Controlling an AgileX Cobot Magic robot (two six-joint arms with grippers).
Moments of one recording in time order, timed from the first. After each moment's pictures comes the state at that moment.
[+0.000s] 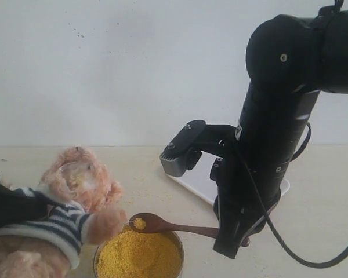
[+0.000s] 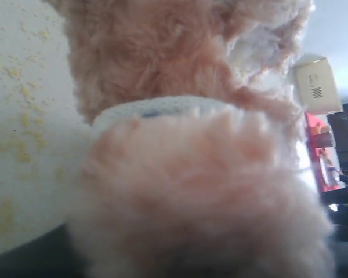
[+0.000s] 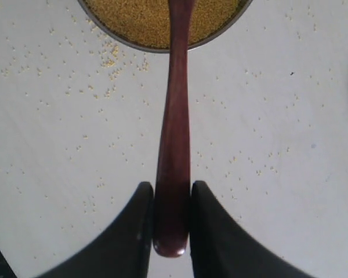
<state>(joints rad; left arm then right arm) 0.25 1.54 -0.59 -1.49 1.01 1.22 0.67 1.64 -1.34 0.10 1.20 -0.54</state>
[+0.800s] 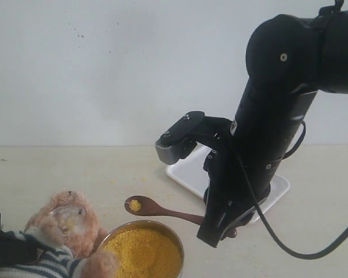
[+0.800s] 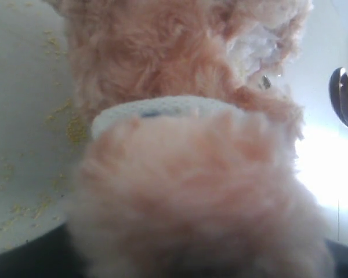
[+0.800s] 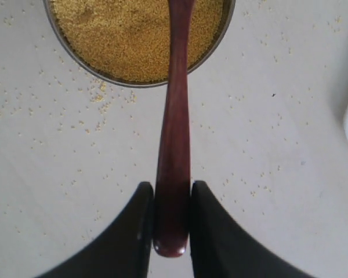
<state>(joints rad) 0.26 1.50 -0.46 -1.40 0.87 1.11 0.67 1.64 -1.34 0.11 1.13 -0.47</state>
